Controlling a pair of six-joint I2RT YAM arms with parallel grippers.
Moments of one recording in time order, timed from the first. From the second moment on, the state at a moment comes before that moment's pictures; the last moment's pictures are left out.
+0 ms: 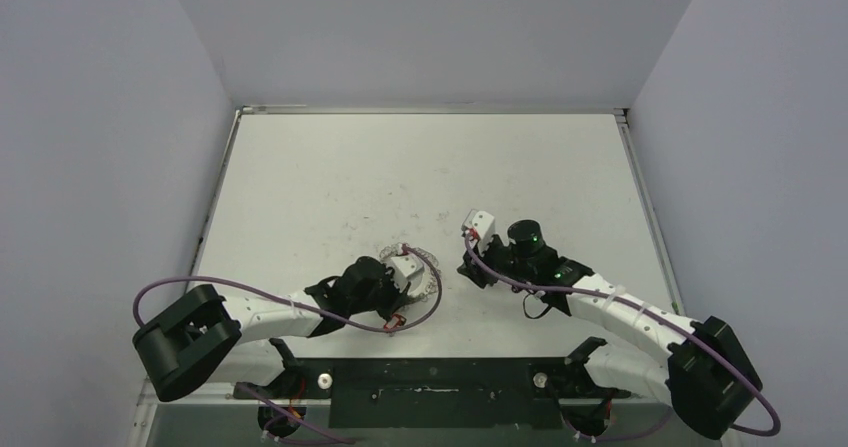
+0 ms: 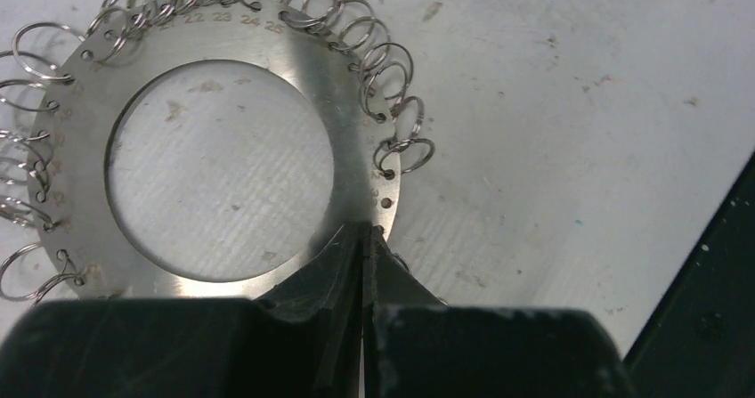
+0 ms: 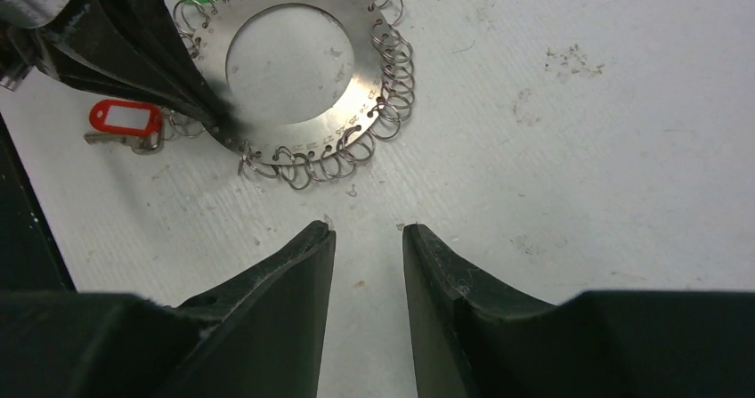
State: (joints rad) left arm -0.92 1.27 0.32 0.31 0.12 -0.05; right arm 0.65 1.06 0.49 0.01 -0.35 -0.22
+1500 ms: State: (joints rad) left arm -0.56 1.05 0.42 -0.09 0.08 -0.41; right arm 0.98 1.45 0.66 0.33 -0.40 0.18
